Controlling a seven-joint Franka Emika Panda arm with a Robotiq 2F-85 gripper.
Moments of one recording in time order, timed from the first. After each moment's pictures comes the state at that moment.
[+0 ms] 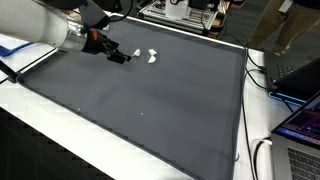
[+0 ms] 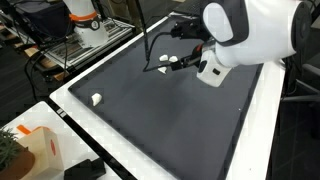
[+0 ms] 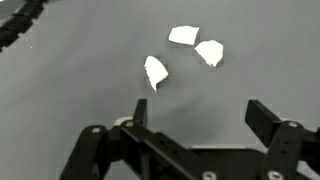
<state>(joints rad) -0.11 1.07 0.01 -0.88 0.19 1.19 0.37</state>
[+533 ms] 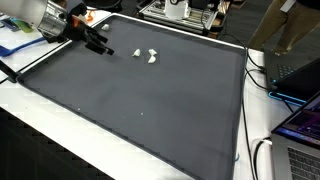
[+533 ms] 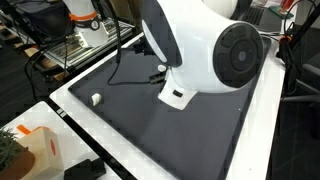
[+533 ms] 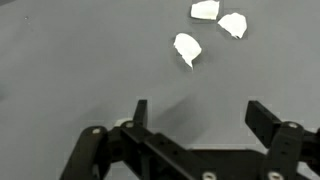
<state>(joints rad) -0.25 0.90 -0.01 -1.17 0.25 1.39 0.31</state>
